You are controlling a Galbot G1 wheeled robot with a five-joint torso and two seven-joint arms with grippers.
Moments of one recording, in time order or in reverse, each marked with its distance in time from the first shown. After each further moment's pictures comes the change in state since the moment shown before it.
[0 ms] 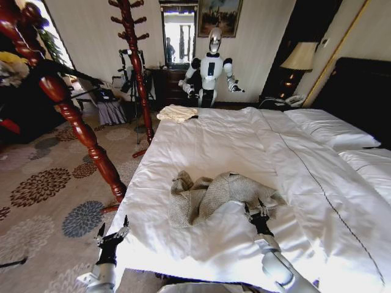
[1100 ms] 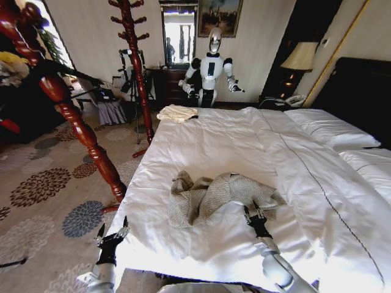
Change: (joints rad) left arm -0.004 0.005 -0.003 0.010 -0.003 -0.001 -0.001; right arm 0.006 0.004 -0.005 -0.055 -0.048 0.030 -0.025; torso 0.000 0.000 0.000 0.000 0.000
